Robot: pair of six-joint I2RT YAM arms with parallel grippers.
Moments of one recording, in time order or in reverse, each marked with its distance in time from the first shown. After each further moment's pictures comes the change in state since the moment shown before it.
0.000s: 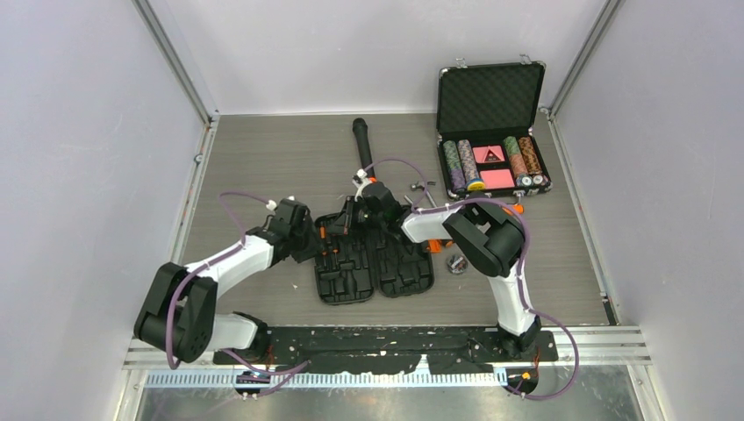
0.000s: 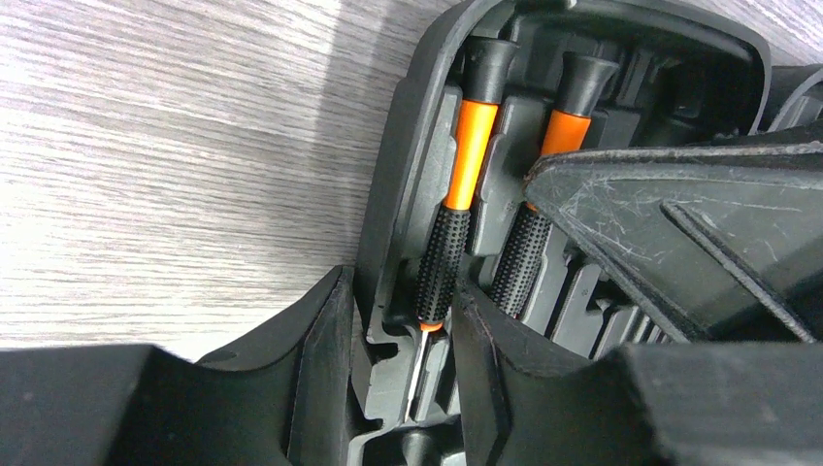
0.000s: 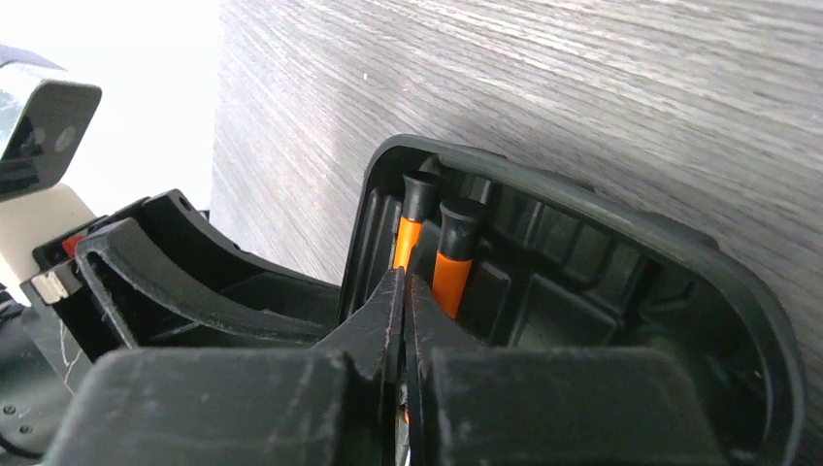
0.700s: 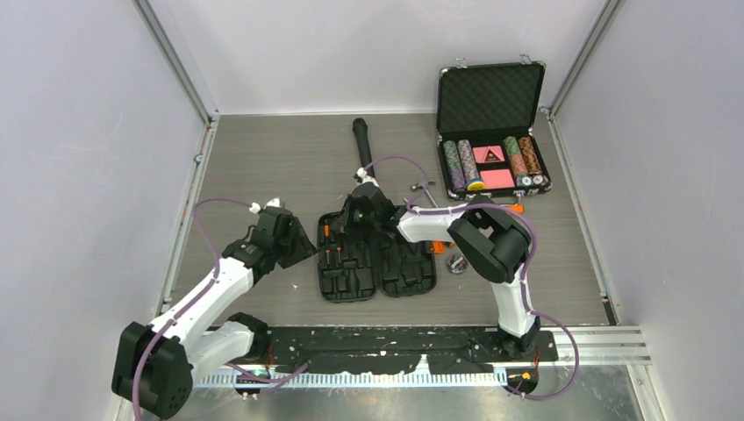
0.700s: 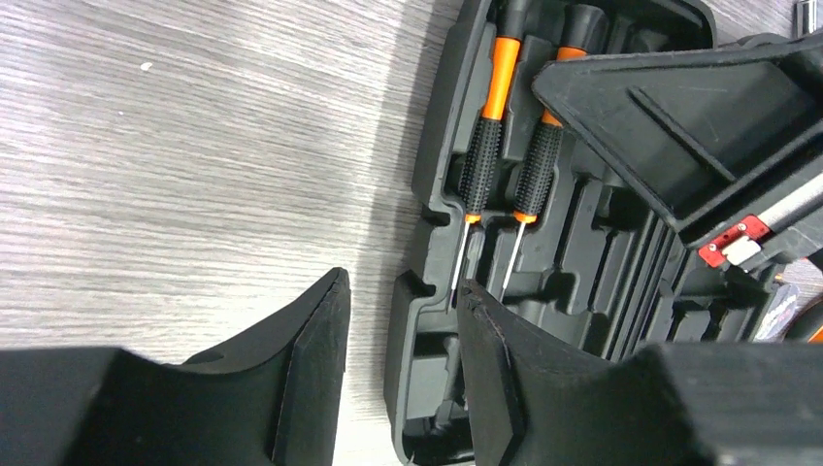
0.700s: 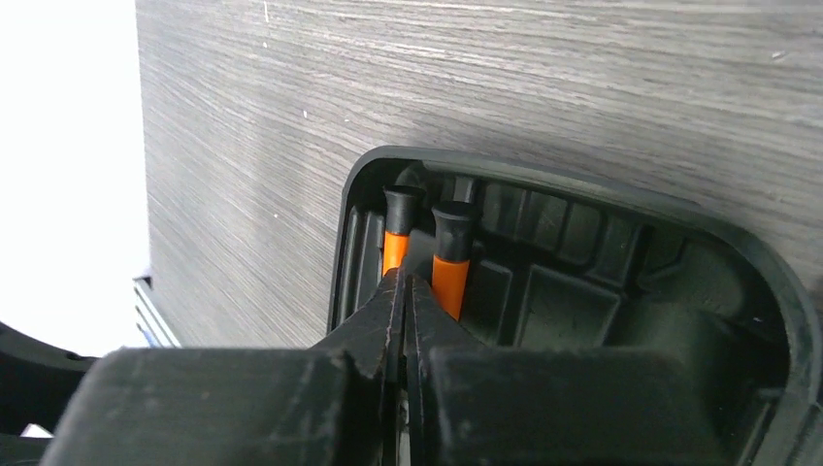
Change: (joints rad) left arm -0.001 -0.312 -0.029 -0.201 -0.062 0.032; right arm 0.056 -0.056 0.053 -0.219 0.262 0.055
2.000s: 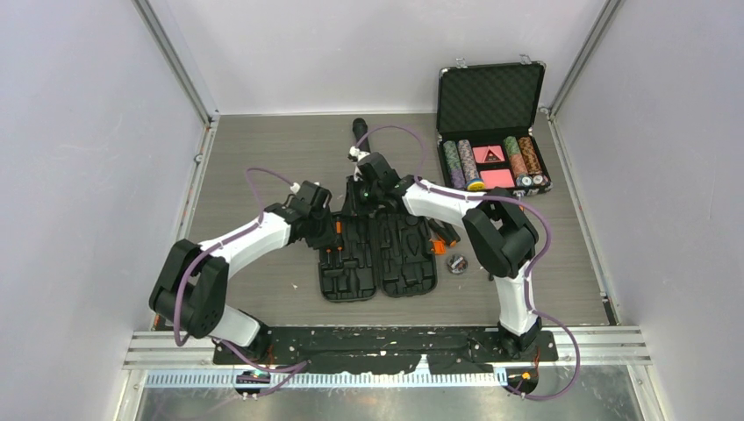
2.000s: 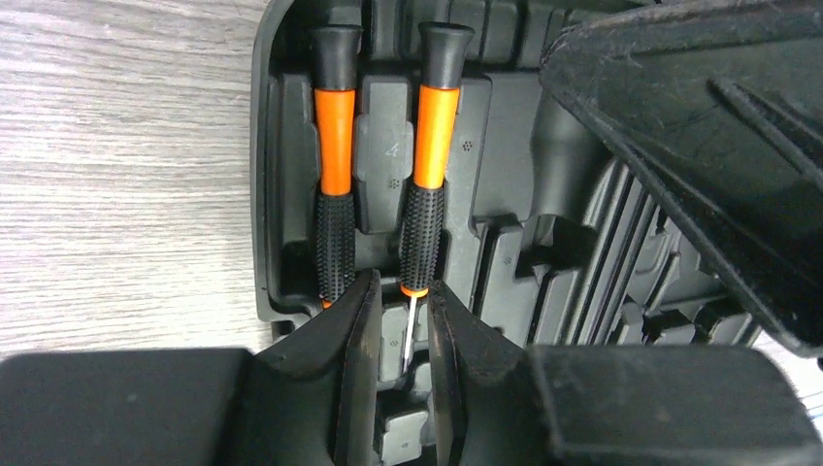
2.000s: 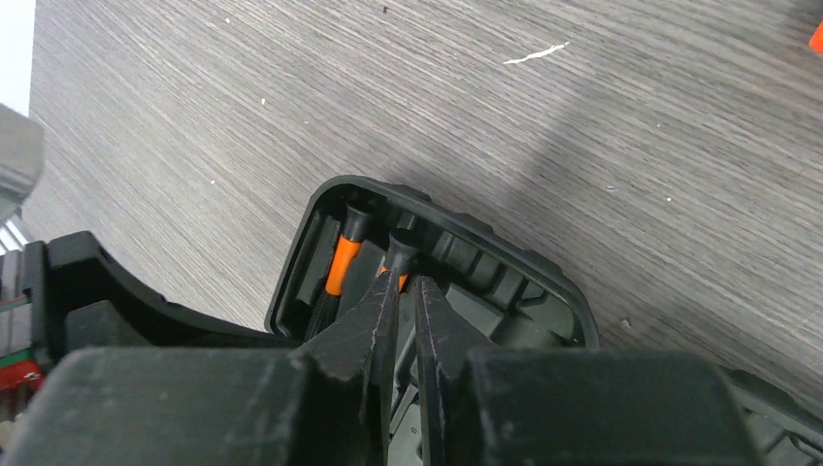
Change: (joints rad) left arm -0.112 0.442 0.274 0.026 0.078 0.036; right arm -0.093 -0.016 0.247 -0.380 -0.120 -0.422
